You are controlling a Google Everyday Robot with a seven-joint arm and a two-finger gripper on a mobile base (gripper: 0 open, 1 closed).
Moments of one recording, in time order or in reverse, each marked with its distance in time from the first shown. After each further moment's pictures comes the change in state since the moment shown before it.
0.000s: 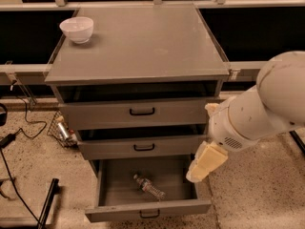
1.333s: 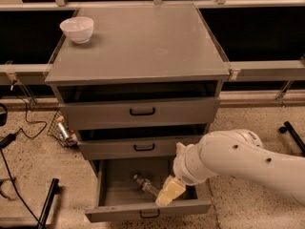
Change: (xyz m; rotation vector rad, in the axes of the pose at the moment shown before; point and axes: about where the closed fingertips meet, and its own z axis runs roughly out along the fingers) arm 0.019 0.046 0.179 -0.057 -0.041 0.053
